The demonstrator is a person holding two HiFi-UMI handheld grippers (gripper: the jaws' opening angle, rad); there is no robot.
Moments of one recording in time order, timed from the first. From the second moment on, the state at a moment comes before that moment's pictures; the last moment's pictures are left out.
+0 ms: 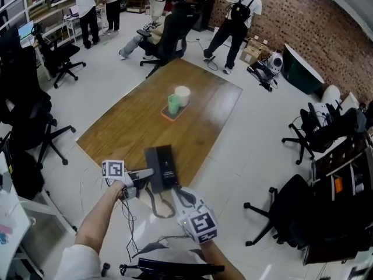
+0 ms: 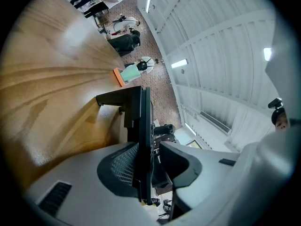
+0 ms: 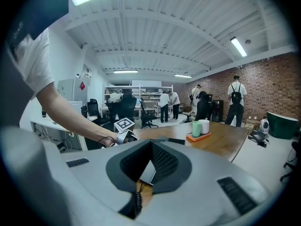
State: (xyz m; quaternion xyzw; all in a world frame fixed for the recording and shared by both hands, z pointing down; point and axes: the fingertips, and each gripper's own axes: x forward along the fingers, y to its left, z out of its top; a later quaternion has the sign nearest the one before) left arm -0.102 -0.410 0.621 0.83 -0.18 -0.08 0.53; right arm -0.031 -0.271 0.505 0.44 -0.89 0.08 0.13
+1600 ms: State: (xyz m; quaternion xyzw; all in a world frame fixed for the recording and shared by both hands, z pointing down) left arm -0.074 -0.254 0.420 0.93 -0.28 -0.15 0.19; right arm -0.036 -0.207 0.428 0.39 -0.92 0.01 0.08
